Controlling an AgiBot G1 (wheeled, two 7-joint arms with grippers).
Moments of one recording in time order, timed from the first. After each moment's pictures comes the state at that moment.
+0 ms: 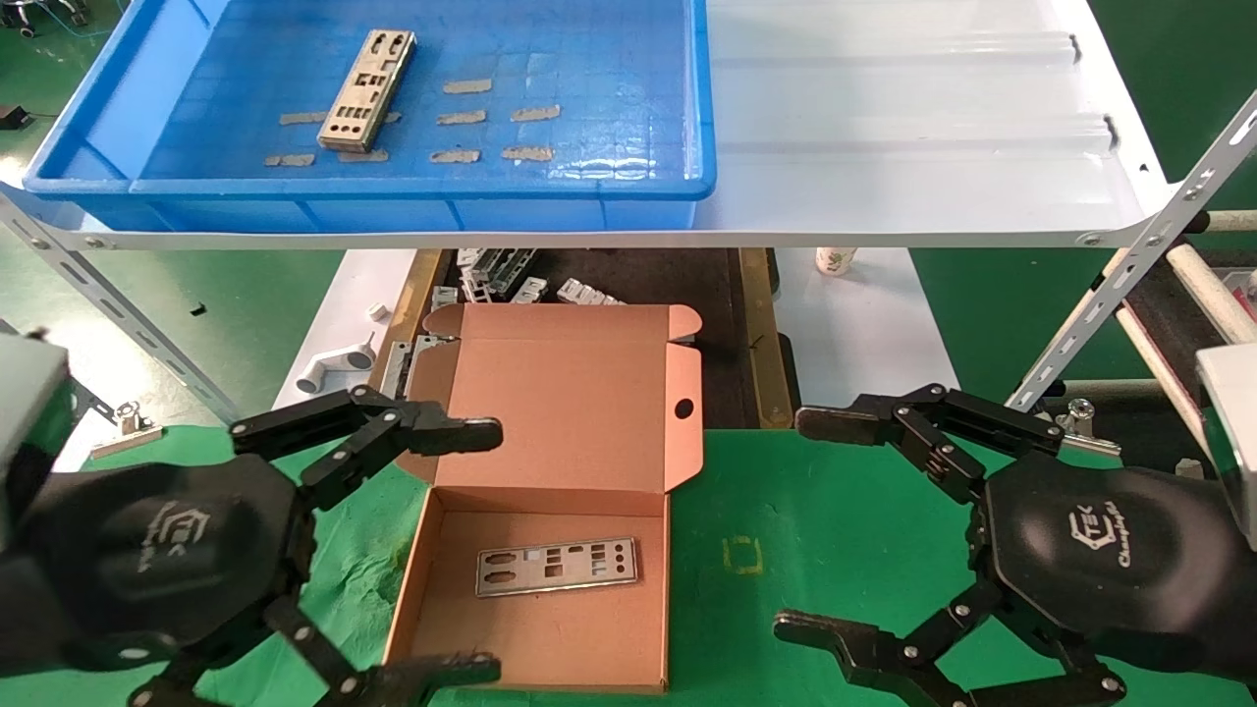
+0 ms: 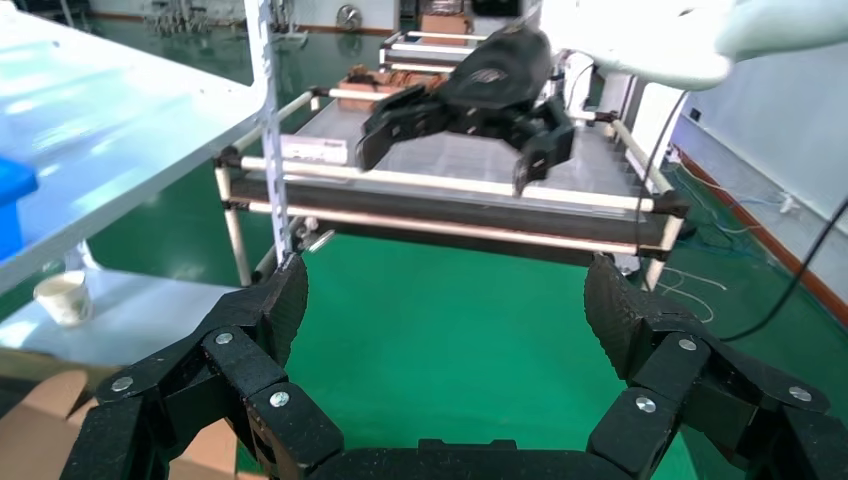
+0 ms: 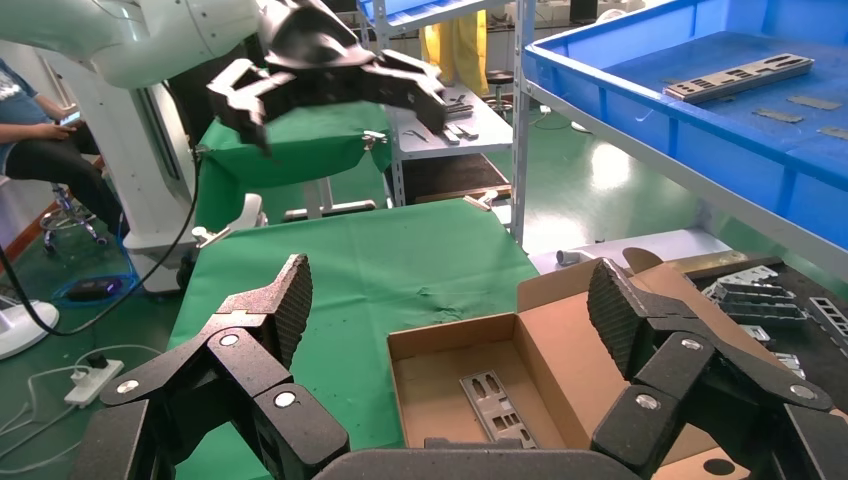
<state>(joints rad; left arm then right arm) -1.08 0.61 0.28 -1.28 0.73 1.50 -0.18 1.11 -0.55 -0.43 1.25 -0.63 -1.43 0.11</state>
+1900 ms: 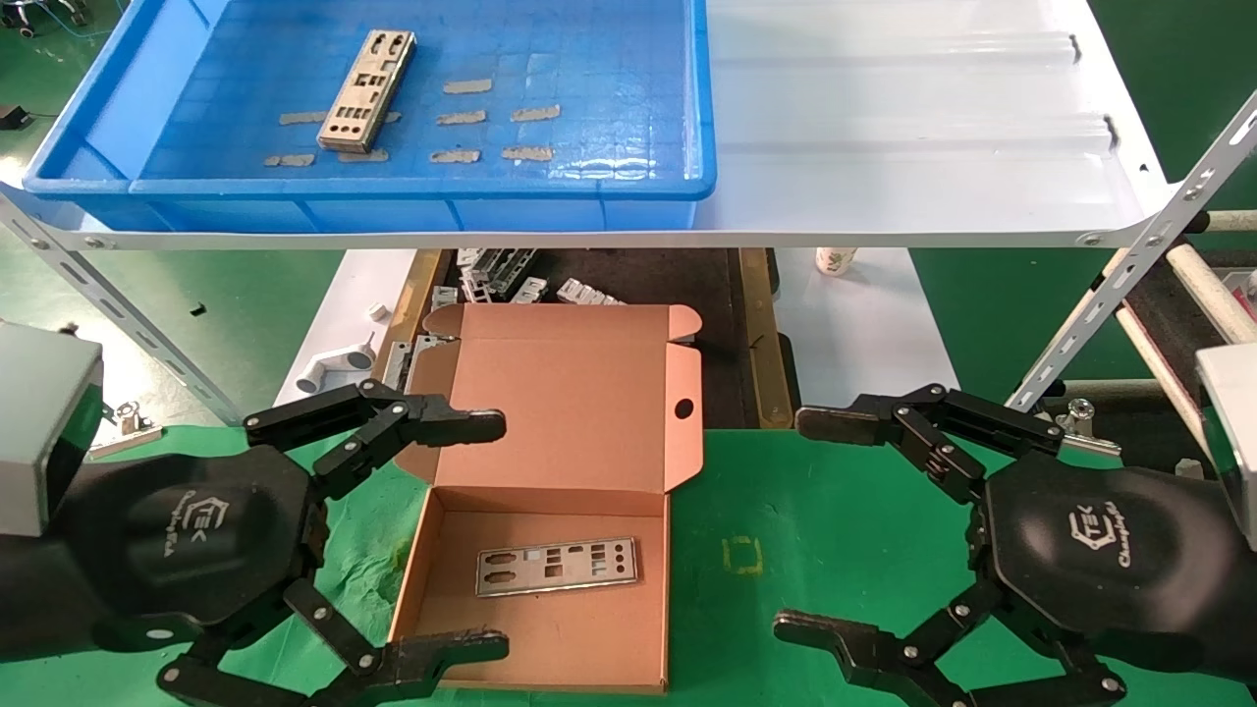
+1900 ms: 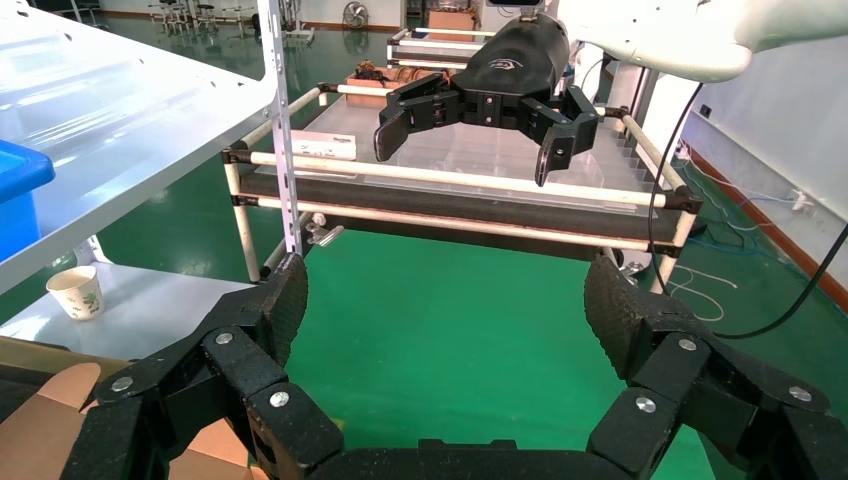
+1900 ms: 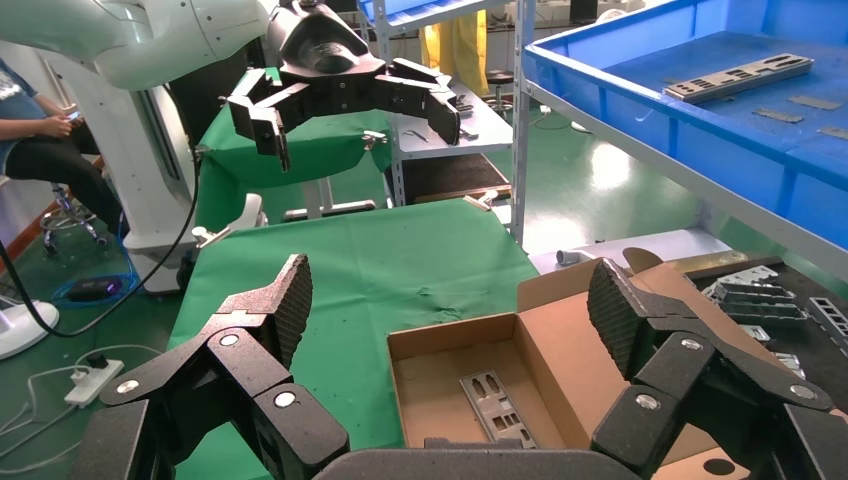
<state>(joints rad) -1.07 0.61 0.28 -1.28 0.73 1.50 -0.19 1.11 -0.55 -0.43 1.25 -0.63 -1.43 0.11</state>
